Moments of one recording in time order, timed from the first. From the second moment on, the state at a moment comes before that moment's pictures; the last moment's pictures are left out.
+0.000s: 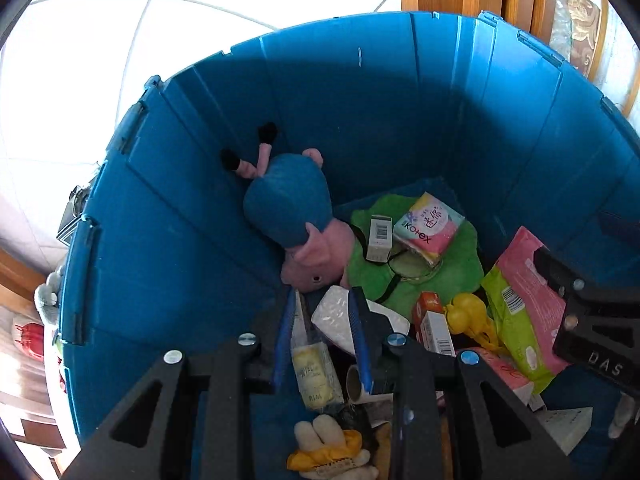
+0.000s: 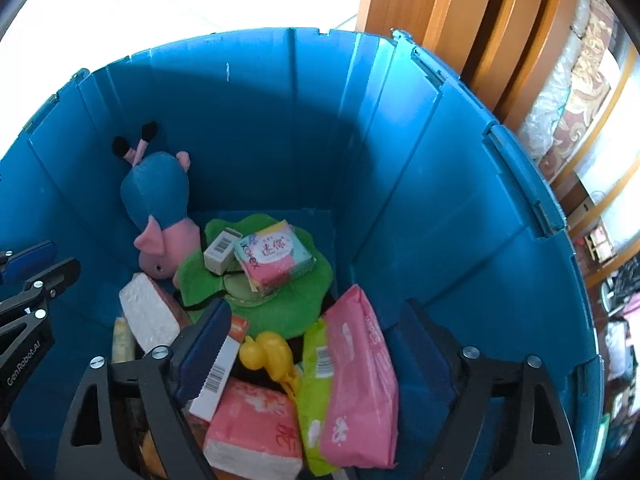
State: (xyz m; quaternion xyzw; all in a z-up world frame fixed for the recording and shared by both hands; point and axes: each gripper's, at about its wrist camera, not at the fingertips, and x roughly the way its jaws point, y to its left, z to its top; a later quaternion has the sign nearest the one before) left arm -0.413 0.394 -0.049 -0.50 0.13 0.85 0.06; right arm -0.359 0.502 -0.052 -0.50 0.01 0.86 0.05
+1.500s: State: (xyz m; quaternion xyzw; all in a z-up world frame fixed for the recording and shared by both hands) left arm -0.204 0.178 0.121 -0.20 -0.02 0.98 0.06; right arm -0.174 0.343 0.121 -0.21 0.01 0.97 -0.10
